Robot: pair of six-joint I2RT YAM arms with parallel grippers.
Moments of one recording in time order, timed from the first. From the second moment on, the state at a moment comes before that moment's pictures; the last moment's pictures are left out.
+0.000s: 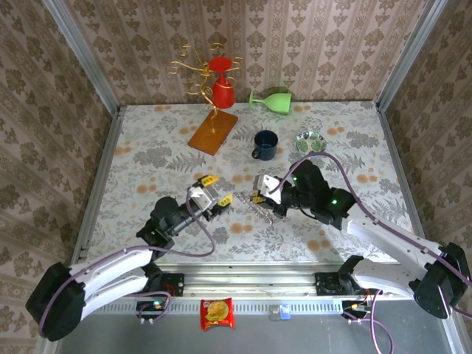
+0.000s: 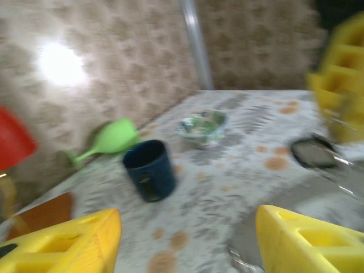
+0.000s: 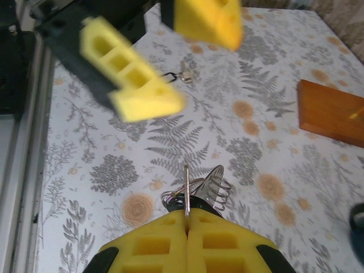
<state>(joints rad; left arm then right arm) -0.77 0.86 0.25 0.62 0.12 0.25 0.71 1.10 0.82 -0.29 -0.40 -0.49</state>
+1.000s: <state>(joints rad) -0.66 0.76 0.35 0.36 -0.45 0.08 0.66 1.66 1.08 -0.34 -0.11 -0.52</state>
